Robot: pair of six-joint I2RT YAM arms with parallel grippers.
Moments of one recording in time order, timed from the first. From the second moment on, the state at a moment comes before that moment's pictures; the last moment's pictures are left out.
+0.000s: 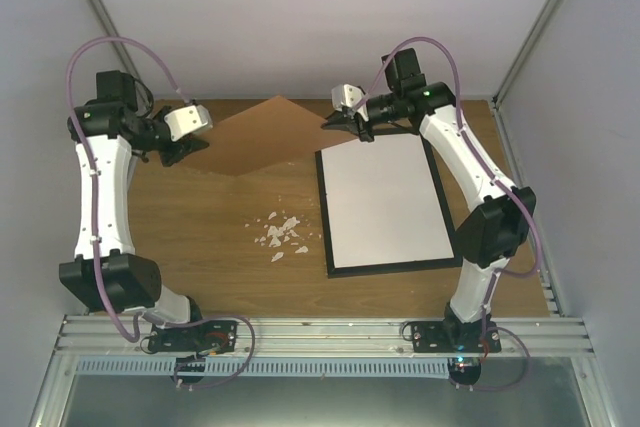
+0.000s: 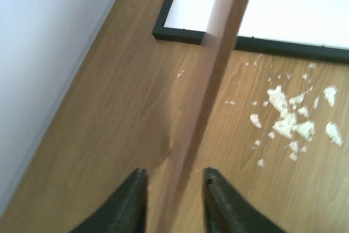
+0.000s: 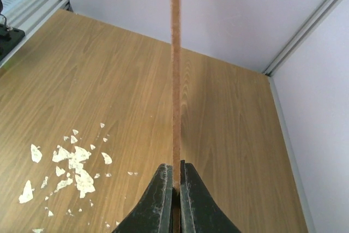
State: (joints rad) left arm 0.20 1.50 1.77 -1.34 0.69 1.27; right arm 0.38 1.86 1.94 -0.86 -1.01 -1.06
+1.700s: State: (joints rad) left arm 0.29 1.43 1.55 -0.87 0.71 0.39; right arm 0.60 2.04 1.52 -0.68 -0.34 0.16
